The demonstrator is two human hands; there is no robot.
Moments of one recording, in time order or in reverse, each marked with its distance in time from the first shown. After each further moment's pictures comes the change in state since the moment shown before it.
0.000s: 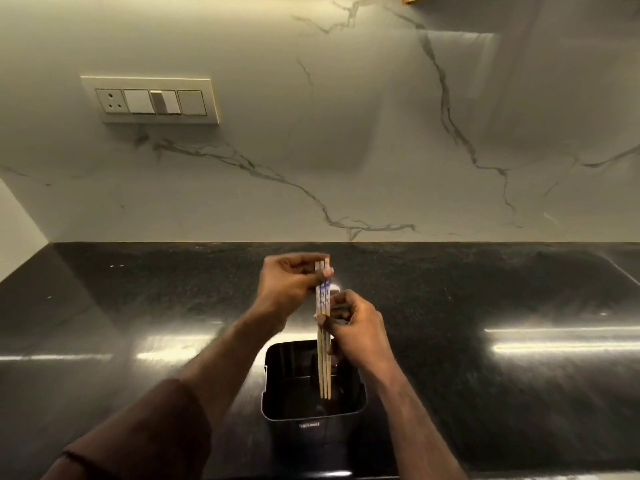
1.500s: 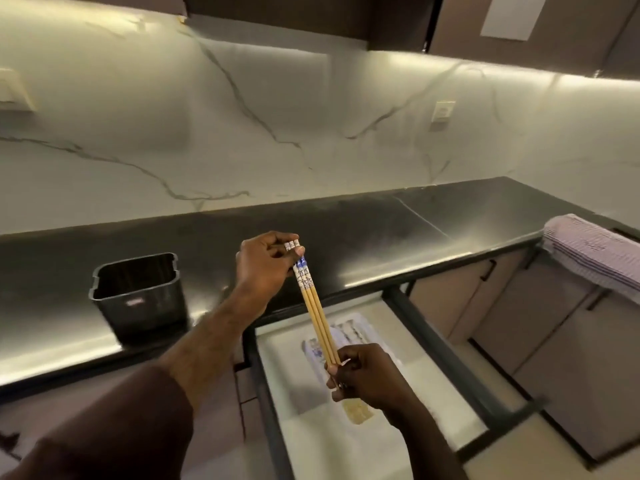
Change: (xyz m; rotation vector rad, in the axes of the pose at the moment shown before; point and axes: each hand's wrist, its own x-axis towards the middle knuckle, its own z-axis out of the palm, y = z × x) left_hand -0.290 0.028 0.254 0.141 -0.140 0.145; right_hand -0.402 0.097 -0.238 0.061 0.142 0.327
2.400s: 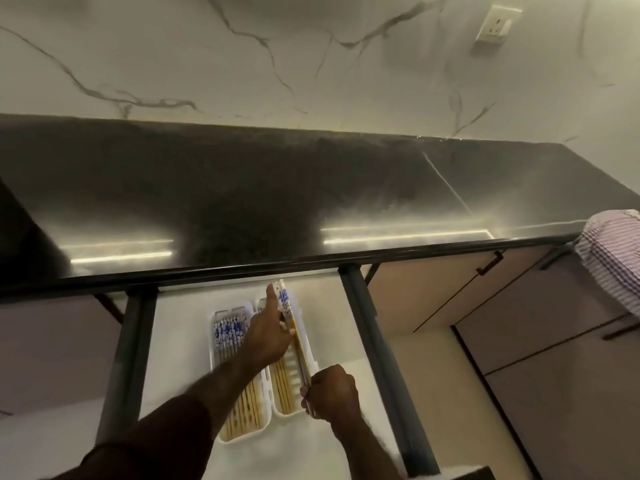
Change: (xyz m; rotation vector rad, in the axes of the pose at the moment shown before) left_hand 0.008 -0.211 0.273 0.434 -0.228 -0.379; right_hand 0.161 0.183 -0.162 -0.364 -0.002 0.453
